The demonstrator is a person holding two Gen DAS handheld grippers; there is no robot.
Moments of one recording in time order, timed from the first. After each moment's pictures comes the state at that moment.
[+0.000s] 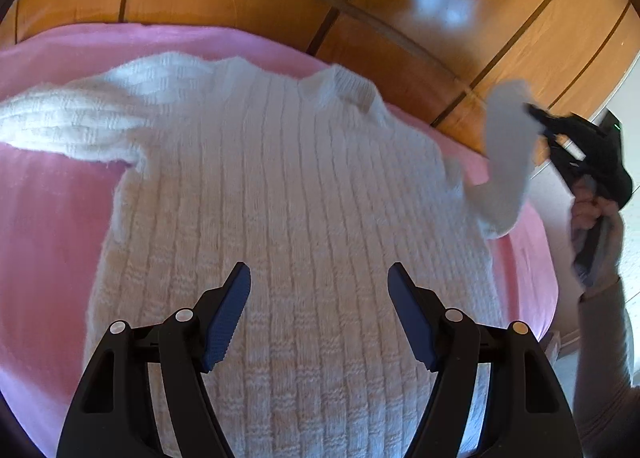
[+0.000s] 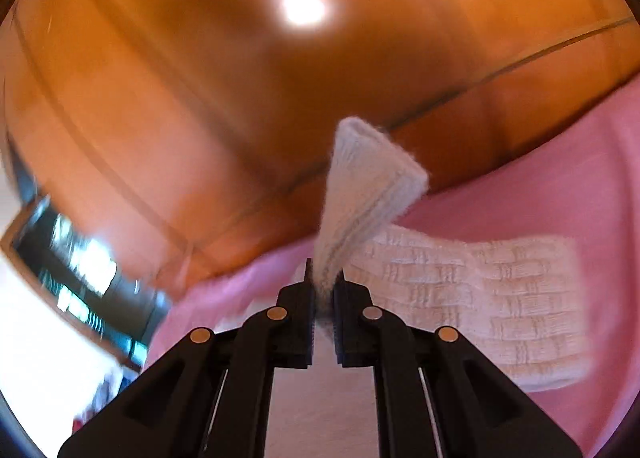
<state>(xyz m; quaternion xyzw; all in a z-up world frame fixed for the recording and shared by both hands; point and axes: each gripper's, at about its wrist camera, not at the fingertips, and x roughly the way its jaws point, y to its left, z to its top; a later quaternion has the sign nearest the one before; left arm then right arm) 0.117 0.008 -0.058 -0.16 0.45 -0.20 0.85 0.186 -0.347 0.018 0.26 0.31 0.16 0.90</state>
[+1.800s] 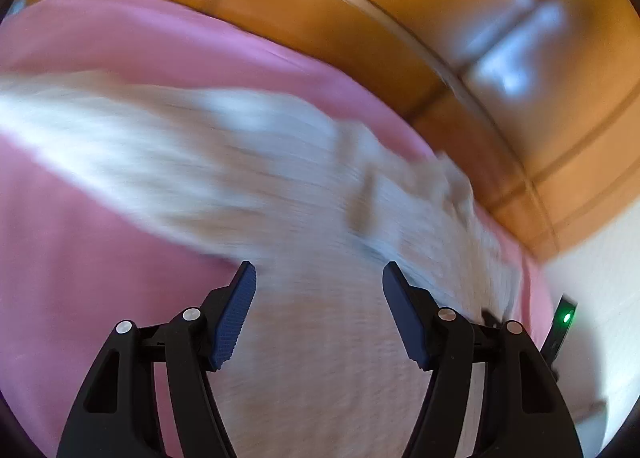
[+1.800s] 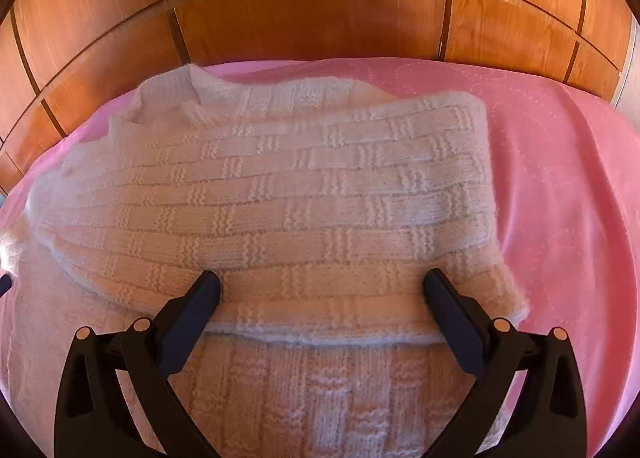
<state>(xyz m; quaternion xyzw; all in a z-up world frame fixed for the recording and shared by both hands) 0.175 0.124 -0.082 -0.28 0.43 -0.09 0.86 0.161 -0.293 -0.120 0.06 0.43 -0.05 0.90</state>
